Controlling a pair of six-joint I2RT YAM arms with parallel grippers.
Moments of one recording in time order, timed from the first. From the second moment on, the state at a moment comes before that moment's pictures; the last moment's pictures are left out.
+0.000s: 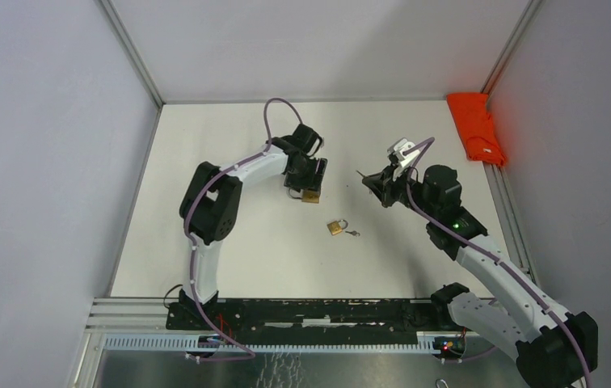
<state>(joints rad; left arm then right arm) -0.57 2.06 1.56 -0.63 0.12 -0.28 0.44 0.91 0.68 0.04 -0.33 0.01</state>
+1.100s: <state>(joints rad) -0.66 2.11 1.56 -0.63 -0.10 -0.28 0.43 0.90 0.58 0.13 -0.45 0.08</state>
